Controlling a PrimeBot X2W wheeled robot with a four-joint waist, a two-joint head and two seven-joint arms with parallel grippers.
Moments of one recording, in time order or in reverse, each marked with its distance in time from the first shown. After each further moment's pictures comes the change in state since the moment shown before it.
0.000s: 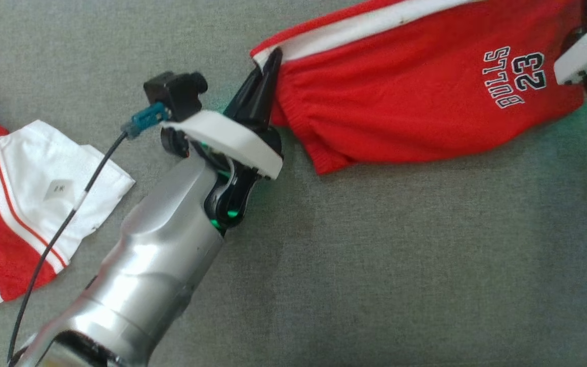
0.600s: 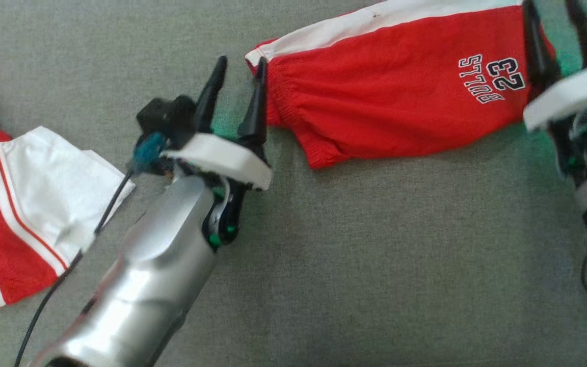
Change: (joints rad) left arm 0.066 0.009 0.050 -0.022 0.189 0.182 -0.107; right arm 0.076 -0.023 0.199 0.031 0.209 0.000 -0.154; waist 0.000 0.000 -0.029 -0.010
